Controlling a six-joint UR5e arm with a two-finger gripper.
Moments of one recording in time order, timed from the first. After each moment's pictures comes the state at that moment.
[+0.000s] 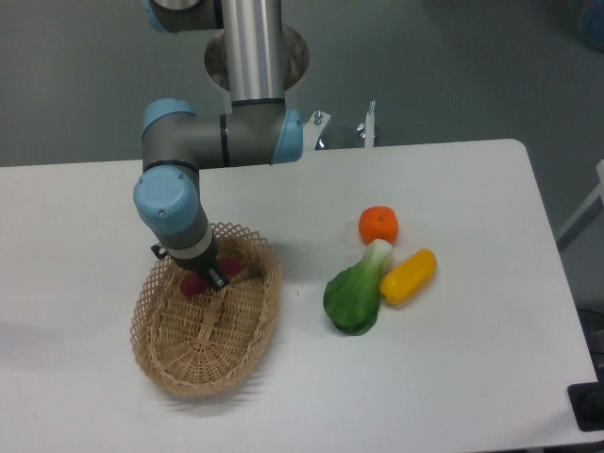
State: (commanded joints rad) arm 2.07 -1.95 -1.85 -0.98 1.63 1.00
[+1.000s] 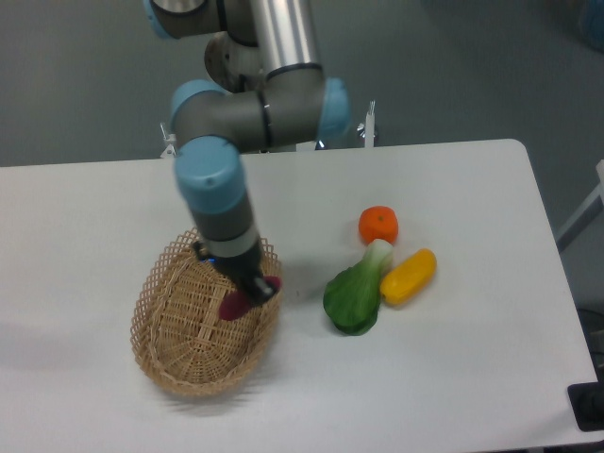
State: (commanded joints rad) arm 2.35 -1.88 -1.62 -1.00 1.62 1.17
